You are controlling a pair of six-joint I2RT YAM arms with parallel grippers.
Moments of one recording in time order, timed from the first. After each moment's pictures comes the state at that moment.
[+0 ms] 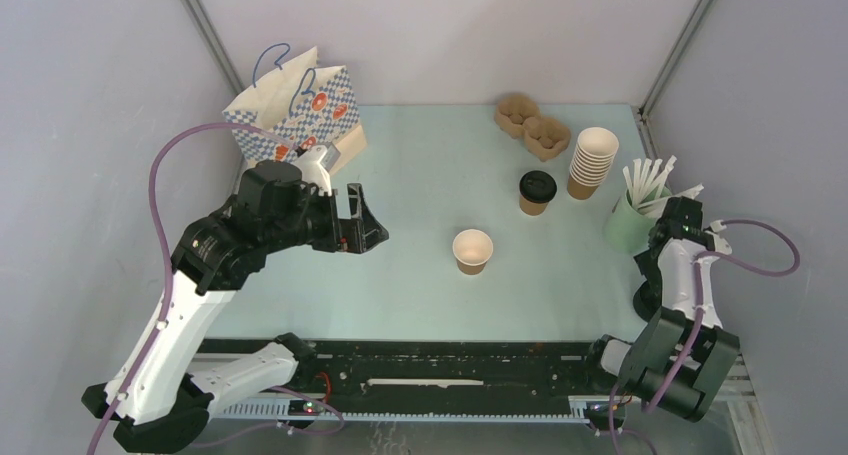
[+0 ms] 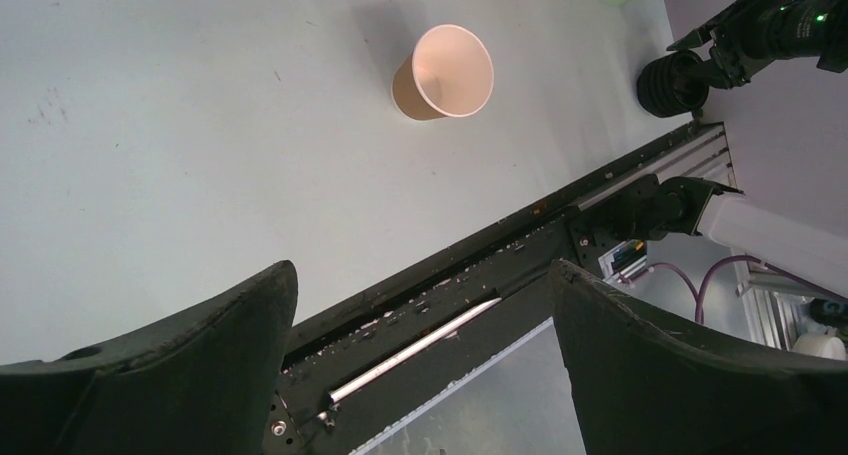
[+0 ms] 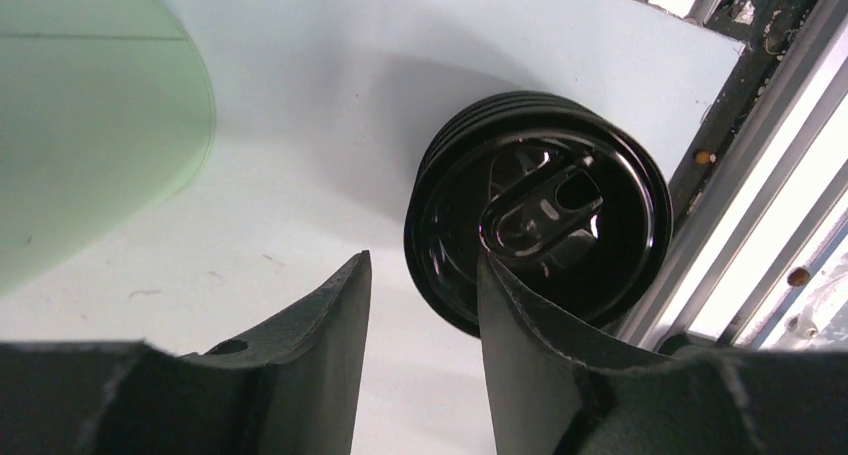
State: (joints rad) left arm -0.60 0.95 1.44 -1.11 0.13 -0.49; right arm -0.47 1.19 0.78 -0.79 0.35 0.74
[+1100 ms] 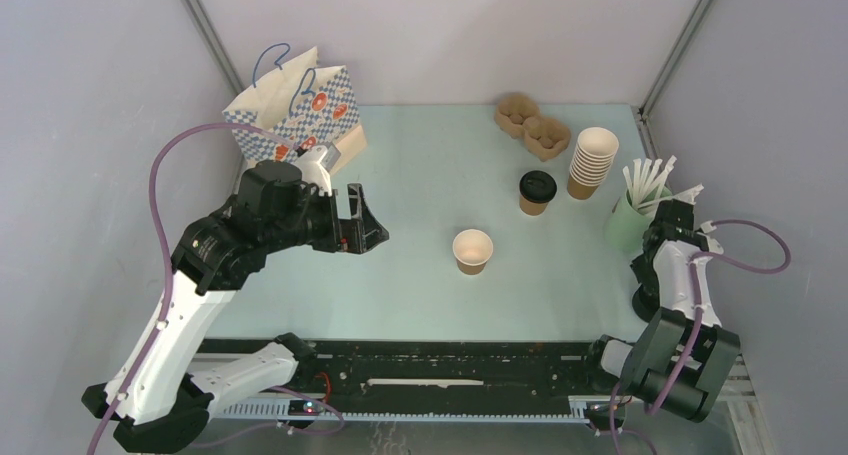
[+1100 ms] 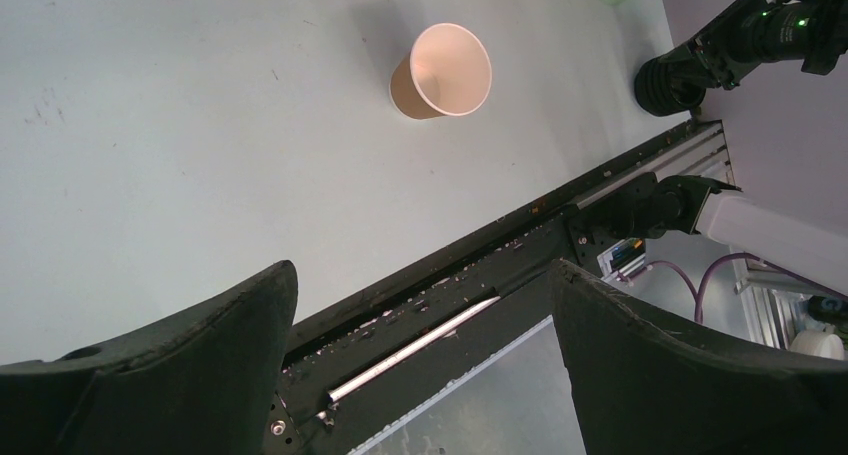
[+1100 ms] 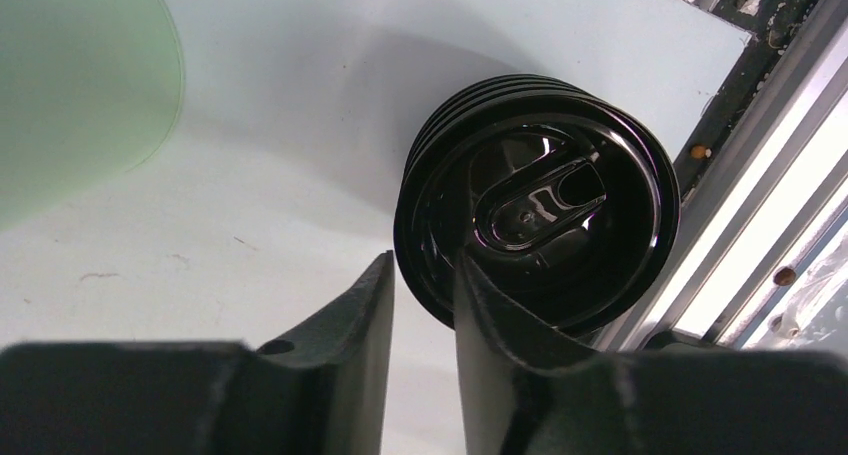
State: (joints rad) left arm -0.60 0.95 1.44 -1.11 0.14 -0.49; right arm -0.42 1.18 0.75 -0.81 0.36 0.71
